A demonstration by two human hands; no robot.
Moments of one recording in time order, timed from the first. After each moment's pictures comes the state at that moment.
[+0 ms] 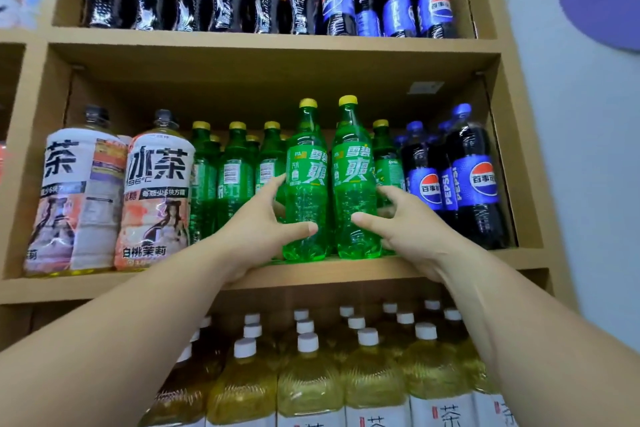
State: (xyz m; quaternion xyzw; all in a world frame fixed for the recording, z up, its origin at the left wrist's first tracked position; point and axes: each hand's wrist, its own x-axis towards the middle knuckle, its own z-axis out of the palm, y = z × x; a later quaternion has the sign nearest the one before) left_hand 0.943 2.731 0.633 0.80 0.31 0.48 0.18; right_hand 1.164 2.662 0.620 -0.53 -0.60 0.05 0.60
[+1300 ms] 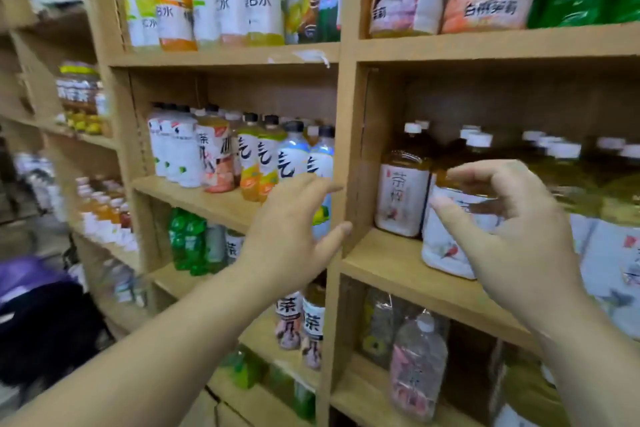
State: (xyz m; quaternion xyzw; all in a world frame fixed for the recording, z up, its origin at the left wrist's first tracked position) left_hand 0.661 2.666 0.381 0.73 0.51 0.43 -0.15; right_hand 0.909 2.670 0.408 -0.37 -0.73 -0.01 0.57
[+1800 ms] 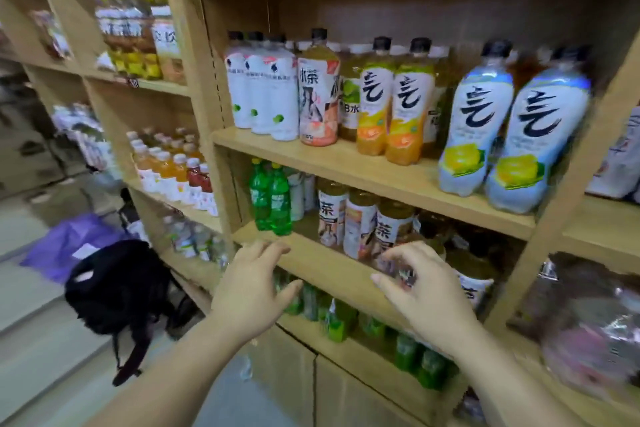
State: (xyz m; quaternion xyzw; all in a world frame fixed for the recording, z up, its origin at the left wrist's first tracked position) left_hand 0.337 2.659 0.205 0.67 0.70 0.25 -0.02; right_hand 0.613 2.719 0.221 -0.47 -0.80 0.17 0.33
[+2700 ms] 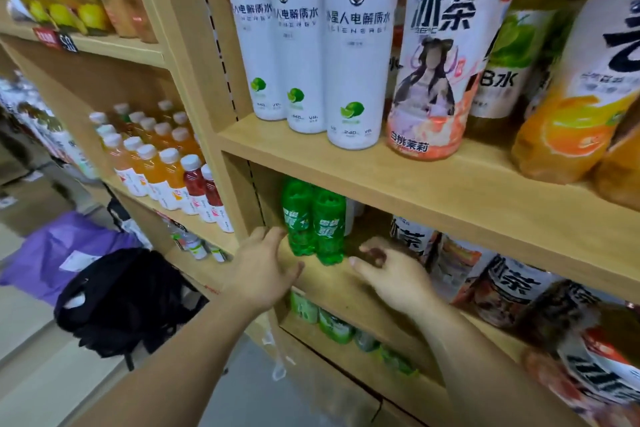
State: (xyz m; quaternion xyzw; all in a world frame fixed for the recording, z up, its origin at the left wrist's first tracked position) left_hand 0.132 2.888 0.136 0.62 0.76 0.18 0.08; right_hand 0.370 2.939 0.140 -0.60 -0.71 0.35 0.14
